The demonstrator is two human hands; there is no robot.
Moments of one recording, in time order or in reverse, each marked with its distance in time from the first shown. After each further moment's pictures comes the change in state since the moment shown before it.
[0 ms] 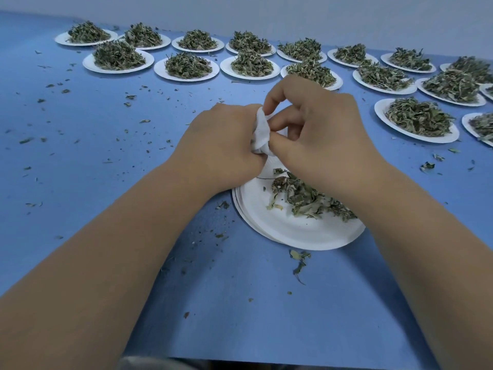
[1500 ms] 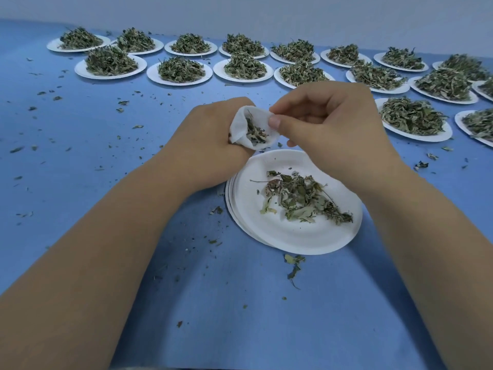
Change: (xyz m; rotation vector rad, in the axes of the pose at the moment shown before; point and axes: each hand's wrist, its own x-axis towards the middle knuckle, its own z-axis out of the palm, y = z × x) left_hand 0.004 -0.004 -0.010 -0.217 -0.040 -0.093; right_hand 0.003 0.017 -0.013 0.402 0.081 0.187
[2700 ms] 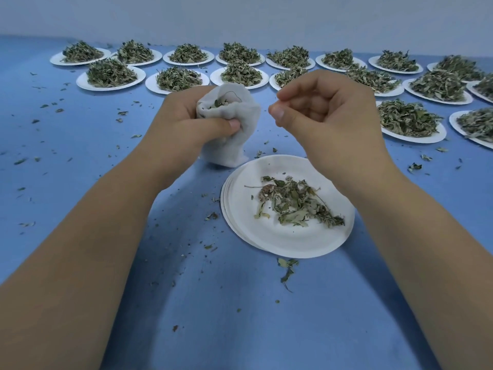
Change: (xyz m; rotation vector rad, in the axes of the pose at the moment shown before) left_hand 0.000 -0.013 -0.019 -0.705 0.023 -0.025; right_hand 0.000 -0.002 -0.004 0.144 0.093 -0.025
